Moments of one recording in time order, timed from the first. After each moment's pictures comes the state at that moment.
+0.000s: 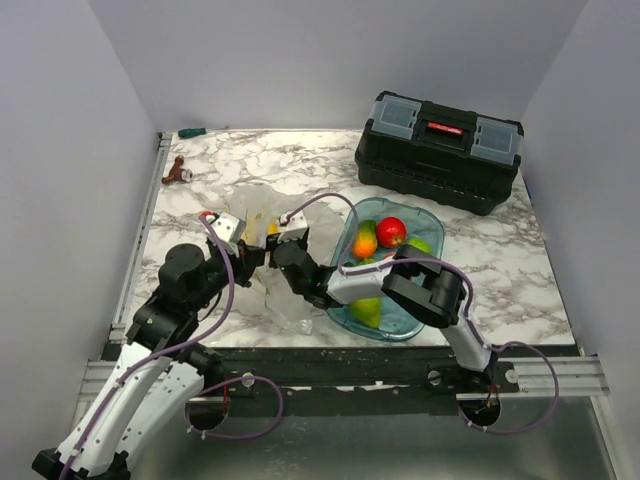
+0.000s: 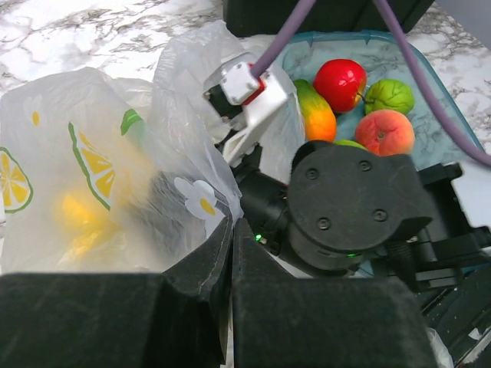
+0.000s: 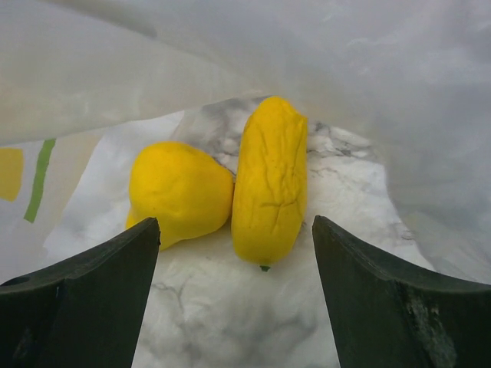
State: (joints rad) left arm -0.48 0.51 0.68 -0.40 0.14 -0.13; right arm 1.14 2.13 1.24 0.66 0.67 0.44
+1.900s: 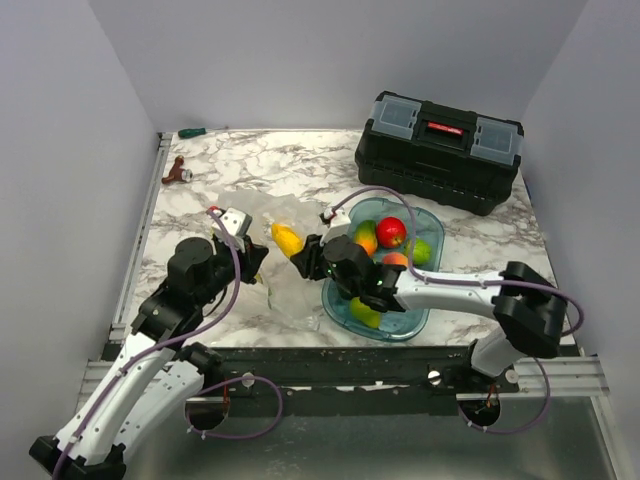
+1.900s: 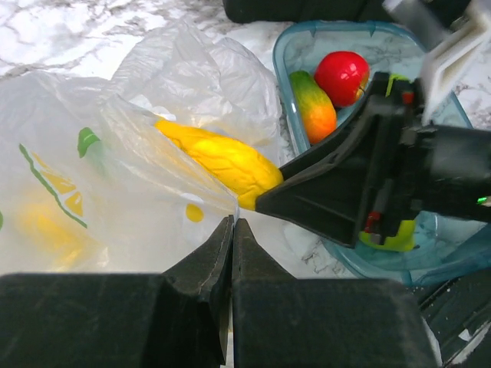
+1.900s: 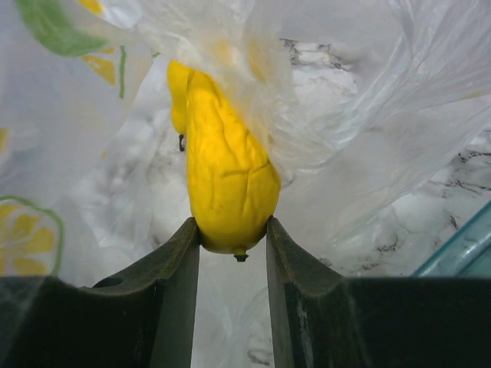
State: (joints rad) left arm -0.50 0.56 0.69 -0.40 0.10 -0.17; right arm 1.10 1.61 0.92 0.31 0.38 0.58
